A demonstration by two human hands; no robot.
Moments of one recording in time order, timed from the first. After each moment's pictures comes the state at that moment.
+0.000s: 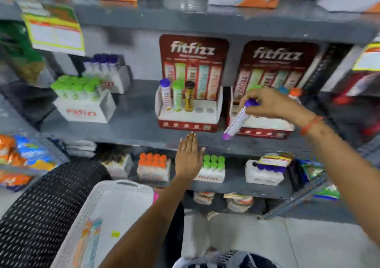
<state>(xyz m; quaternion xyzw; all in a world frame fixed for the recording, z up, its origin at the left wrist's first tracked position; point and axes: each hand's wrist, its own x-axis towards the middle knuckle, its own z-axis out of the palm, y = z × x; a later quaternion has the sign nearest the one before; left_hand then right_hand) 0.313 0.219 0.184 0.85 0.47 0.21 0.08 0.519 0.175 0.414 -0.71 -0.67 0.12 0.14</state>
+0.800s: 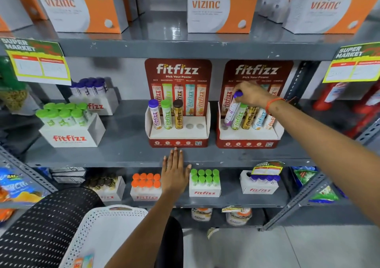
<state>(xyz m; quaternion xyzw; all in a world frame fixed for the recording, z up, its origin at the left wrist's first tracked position) 0.293 0.244 0.163 0.85 0.51 0.09 0.04 0.552 0.243 0.424 -0.79 -0.60 0.05 0.12</state>
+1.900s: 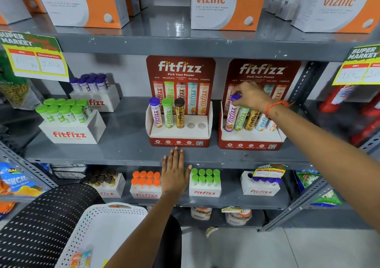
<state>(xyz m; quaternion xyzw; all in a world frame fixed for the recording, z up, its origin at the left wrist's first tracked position) 0.295 0.240 0.164 0.85 0.53 0.09 0.03 0.551 0.256 0.409 -0.77 -0.62 0.06 0.15</state>
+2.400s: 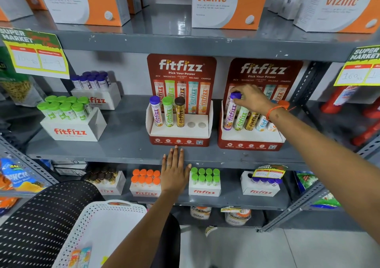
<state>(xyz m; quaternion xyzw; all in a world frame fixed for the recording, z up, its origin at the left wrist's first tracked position) 0.297 0.240 0.163 0.84 0.53 0.08 0.03 0.565 0.257 0.393 -0.74 -0.65 0.05 0.17</state>
